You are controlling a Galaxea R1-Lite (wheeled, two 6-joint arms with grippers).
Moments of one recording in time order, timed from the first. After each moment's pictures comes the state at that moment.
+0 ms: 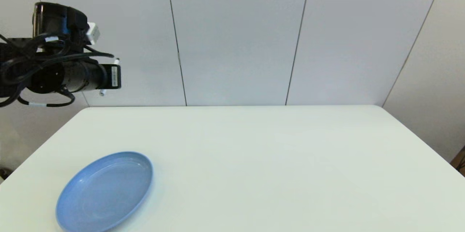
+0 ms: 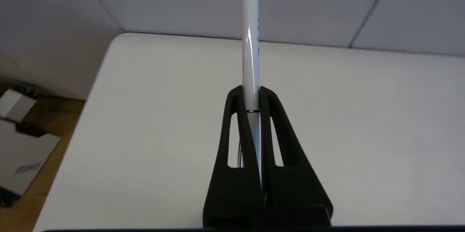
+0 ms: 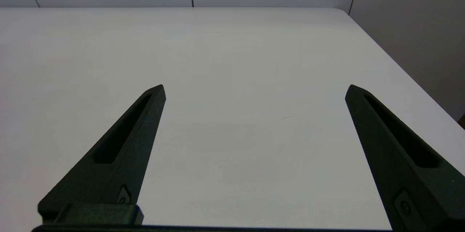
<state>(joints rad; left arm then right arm) -0.17 1.67 -1.28 0.09 0.32 -0.03 0.00 0.00 0.00 -0.01 0.00 0.00</state>
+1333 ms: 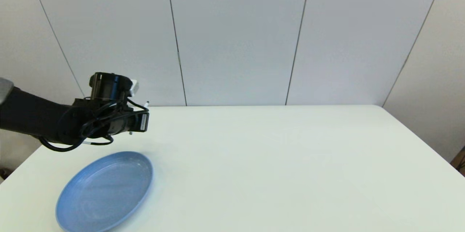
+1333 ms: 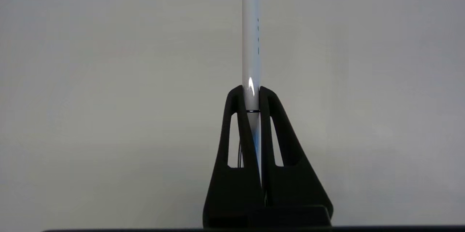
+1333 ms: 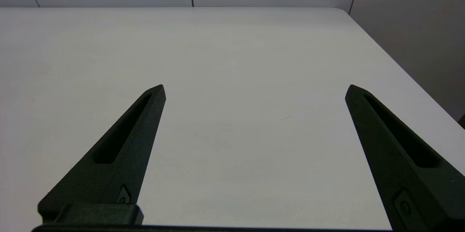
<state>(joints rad) -0.17 1.90 -1.00 -0.27 0.23 0.03 0.00 0.00 0.00 -0.01 0.00 0.00</state>
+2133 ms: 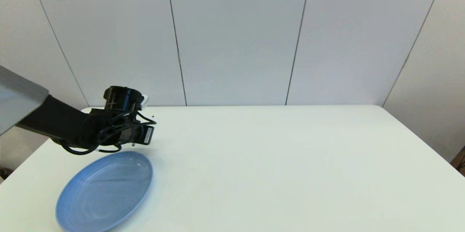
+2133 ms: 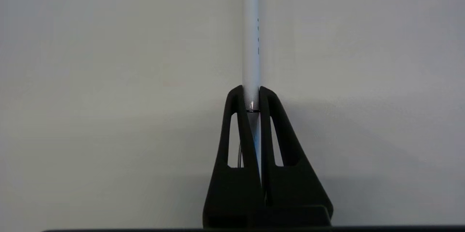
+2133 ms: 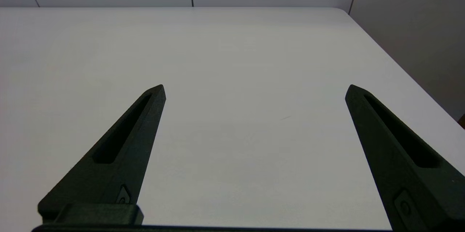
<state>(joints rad) -0.17 2.00 -1.00 -0.26 0.23 0.12 0.00 0.00 0.00 -0.01 0.00 0.00</state>
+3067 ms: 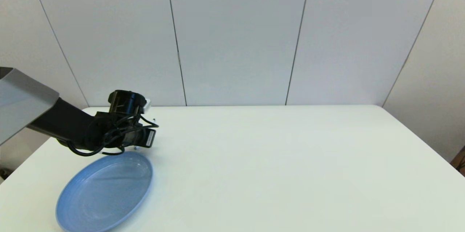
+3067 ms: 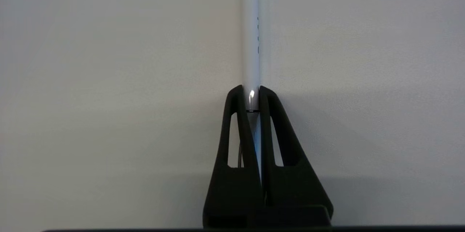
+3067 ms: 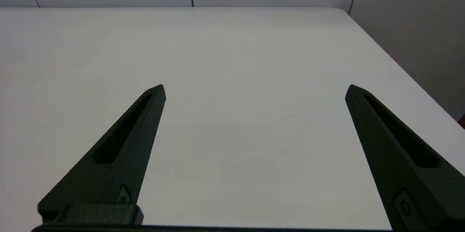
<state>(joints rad) -0.17 2.05 -1.00 -0.26 0.23 0.12 0.00 0.00 0.00 -0.01 0.00 0.00</state>
